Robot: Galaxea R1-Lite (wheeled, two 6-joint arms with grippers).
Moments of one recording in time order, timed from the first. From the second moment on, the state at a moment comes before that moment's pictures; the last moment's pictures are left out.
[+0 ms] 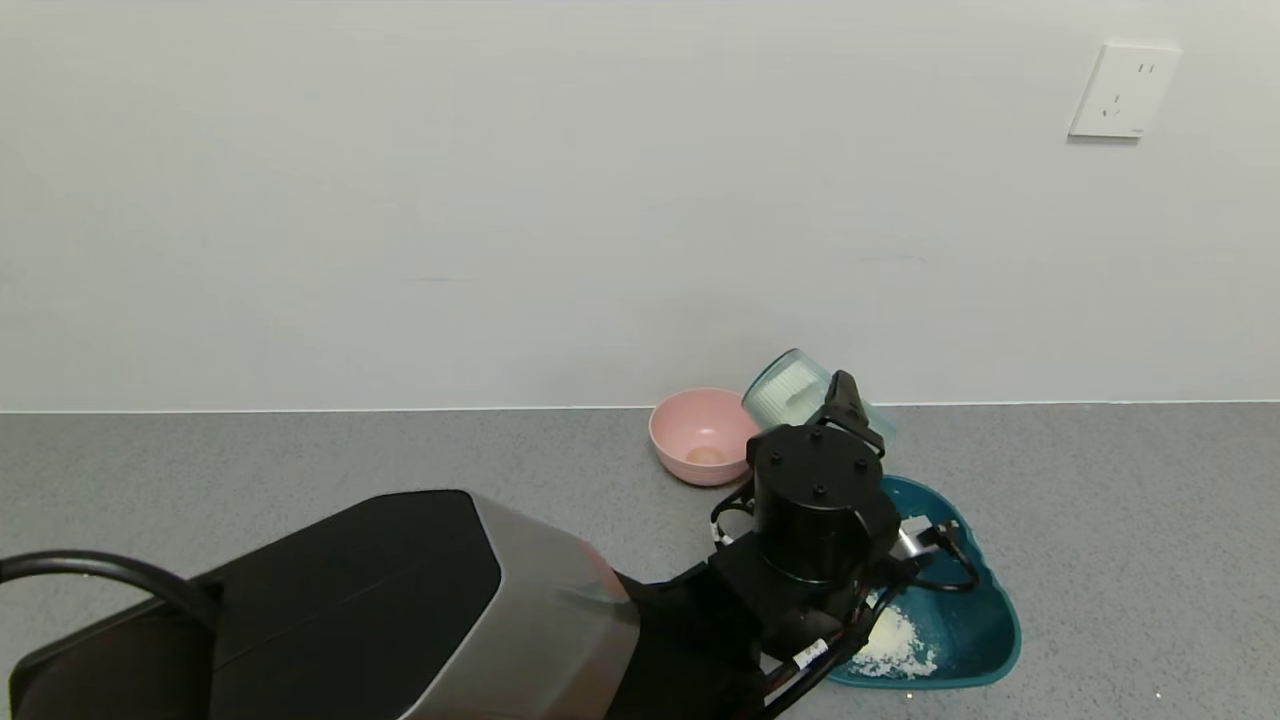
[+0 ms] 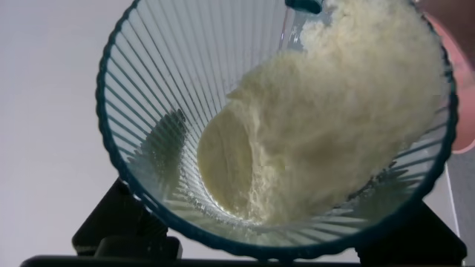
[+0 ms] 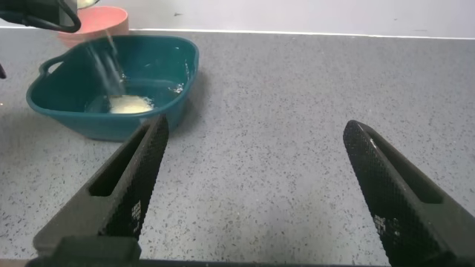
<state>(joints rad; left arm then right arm) -1.00 2.29 -1.33 -1.05 0.74 2.10 0.01 0.00 0.00 -0.02 0.00 0.02</state>
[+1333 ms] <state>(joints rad) -0.98 2.27 -1.23 -1.22 0.85 1.67 0.01 0.00 0.00 -0.02 0.00 0.02</state>
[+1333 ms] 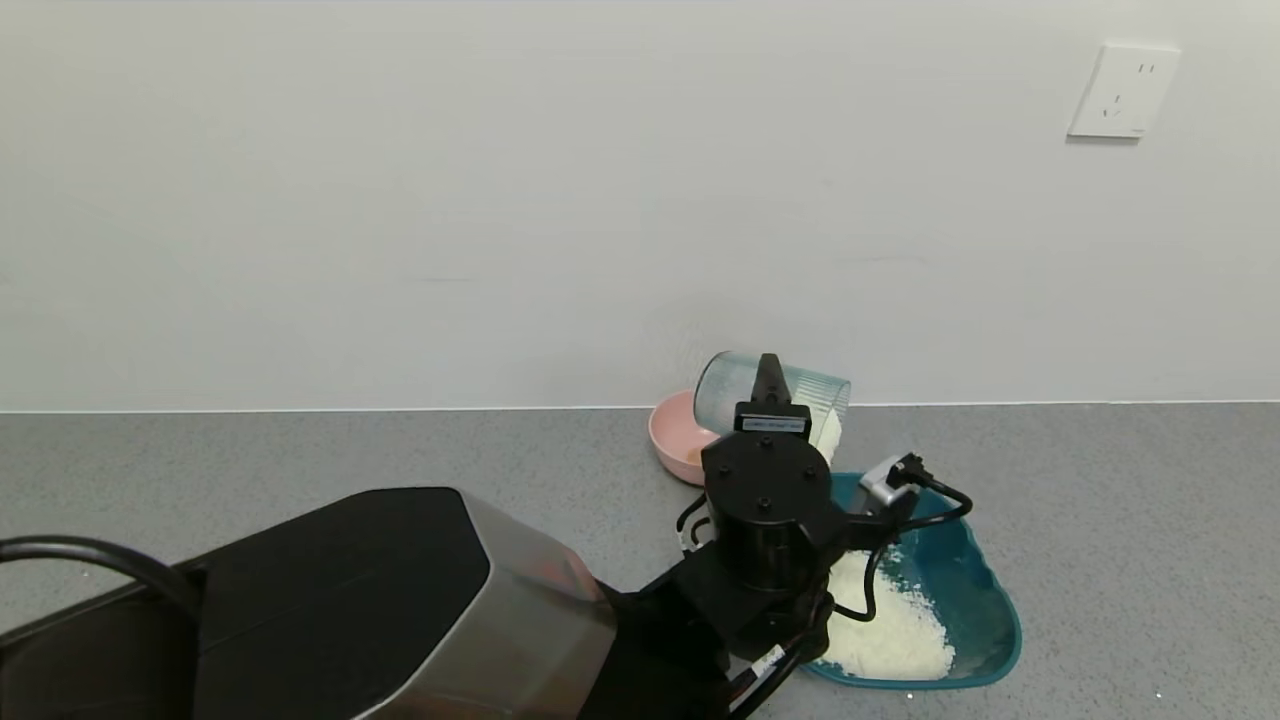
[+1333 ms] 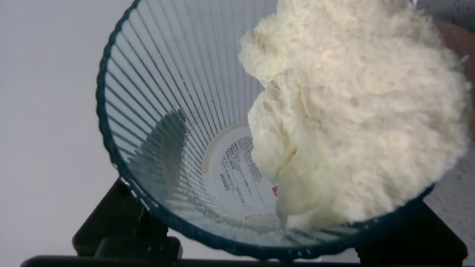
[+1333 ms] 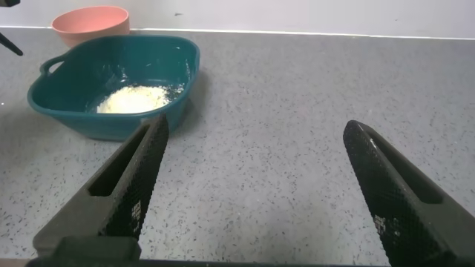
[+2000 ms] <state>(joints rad) -0.94 2.22 -1.11 -1.27 0.89 1.28 0.01 0.00 0.00 -0.02 0.00 0.02</state>
